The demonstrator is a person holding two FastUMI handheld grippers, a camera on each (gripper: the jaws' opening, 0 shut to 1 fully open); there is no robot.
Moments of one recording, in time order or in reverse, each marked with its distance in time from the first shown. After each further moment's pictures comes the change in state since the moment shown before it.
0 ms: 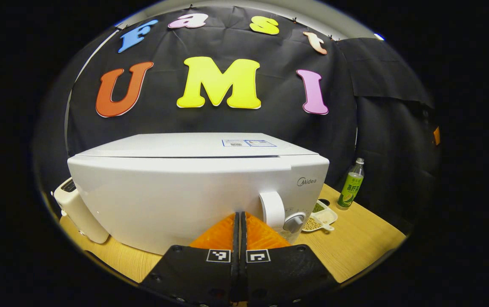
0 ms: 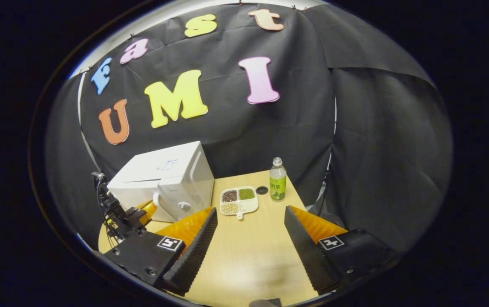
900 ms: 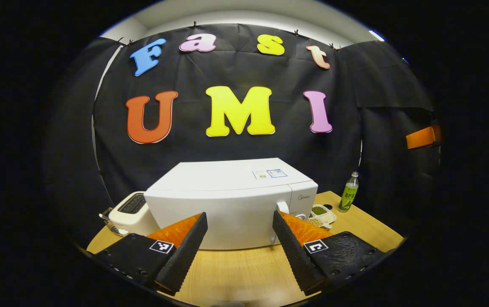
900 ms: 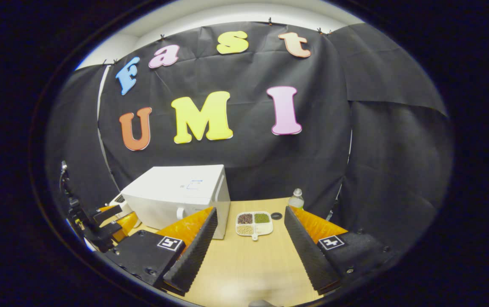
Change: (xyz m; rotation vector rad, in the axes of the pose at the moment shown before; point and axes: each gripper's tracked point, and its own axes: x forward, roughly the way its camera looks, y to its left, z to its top) left arm -0.159 0.047 0.079 0.061 -0.072 0.122; right arm -0.035 0.073 0.049 -0.143 -0.221 0.062
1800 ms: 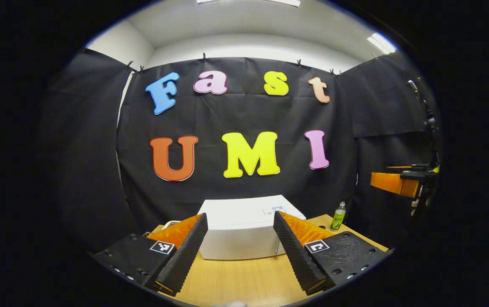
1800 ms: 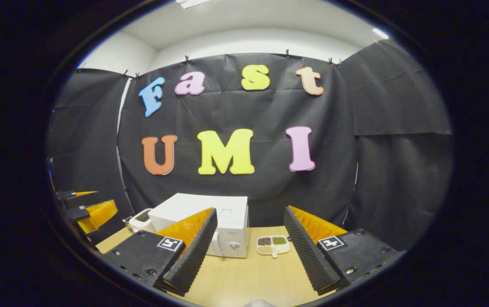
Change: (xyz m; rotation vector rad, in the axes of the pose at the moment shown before) left arm -0.127 0.029 0.117 0.012 -0.153 0.041; right arm -0.075 0.087 0.044 -0.022 -0.216 0.037
